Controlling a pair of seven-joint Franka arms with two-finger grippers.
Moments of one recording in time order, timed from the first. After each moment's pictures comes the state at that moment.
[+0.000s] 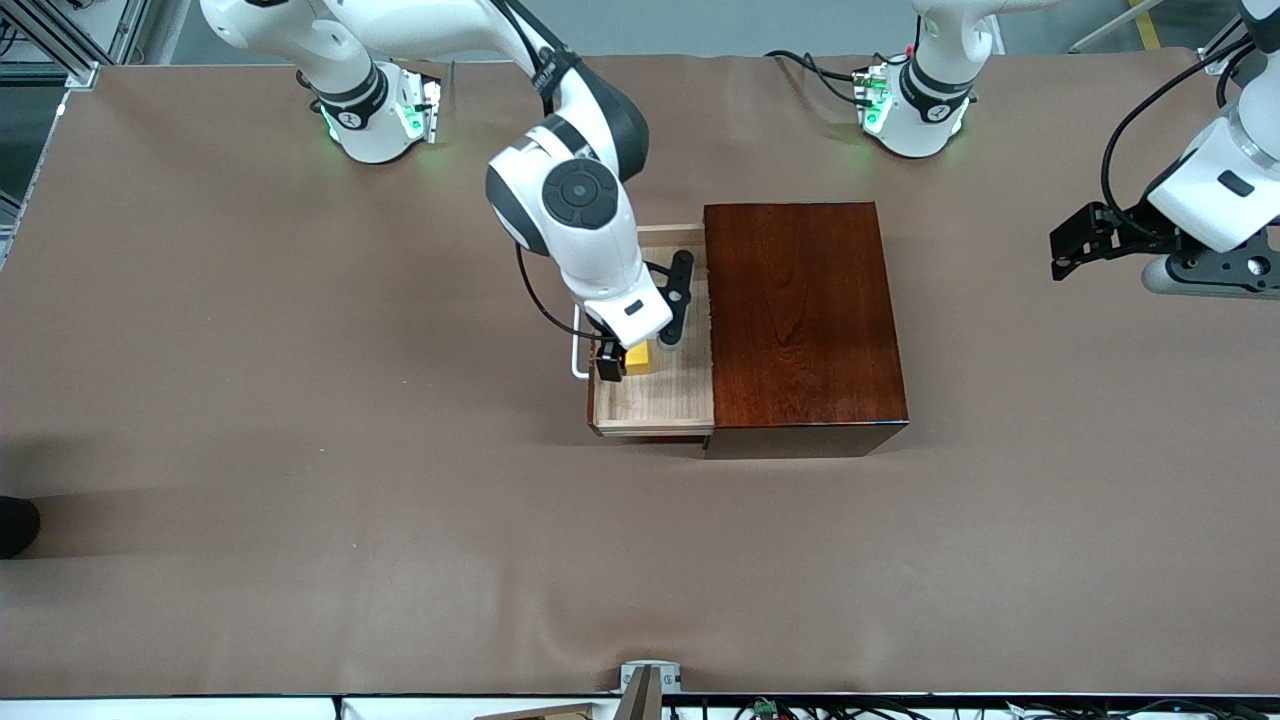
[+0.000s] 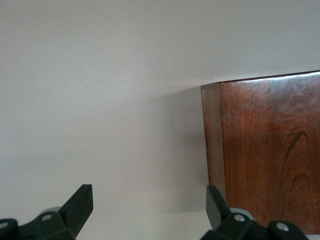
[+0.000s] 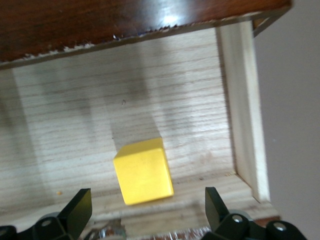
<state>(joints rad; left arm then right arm) 0.10 0.02 -0.23 -1.55 0.04 1.58 -0.03 0.79 0.59 -0.05 -1.40 0.07 2.05 -0.68</state>
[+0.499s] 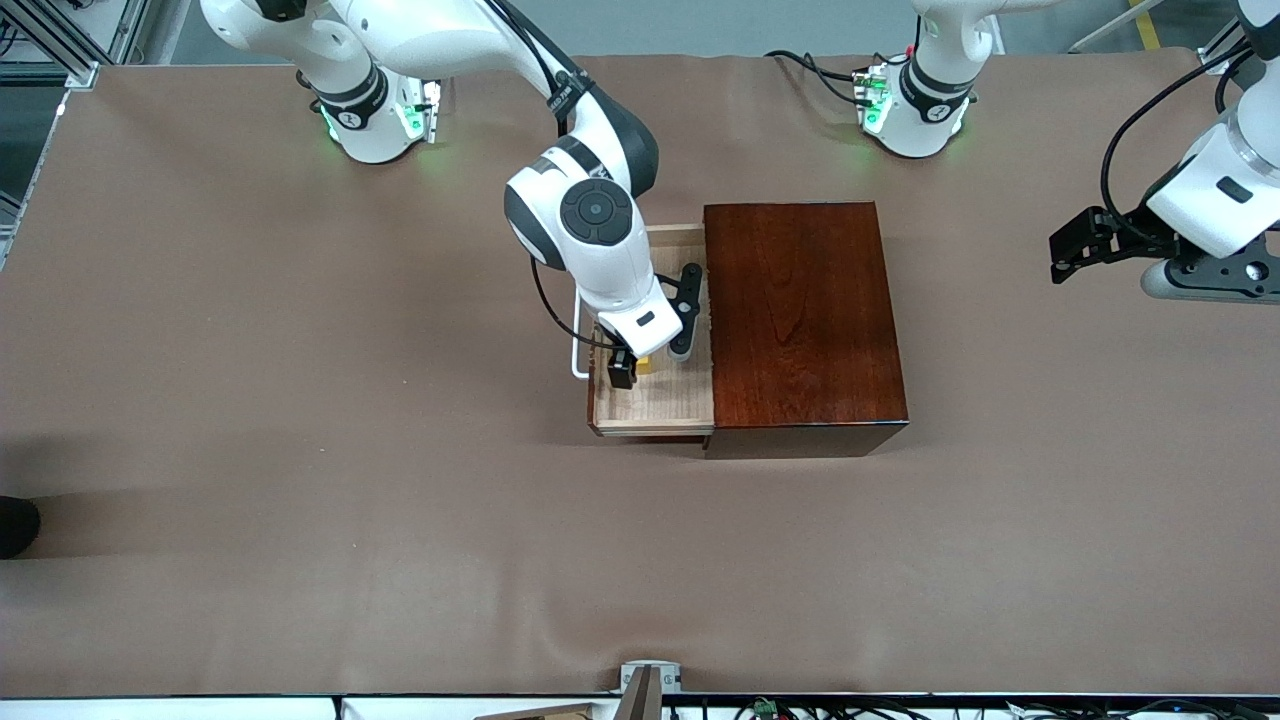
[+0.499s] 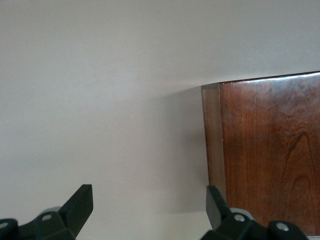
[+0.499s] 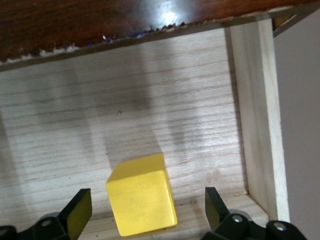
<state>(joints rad) 0.10 0.03 -0.23 -1.55 0.04 1.58 -0.03 0.80 0.63 -0.05 -1.40 0.08 2.11 -0.68</state>
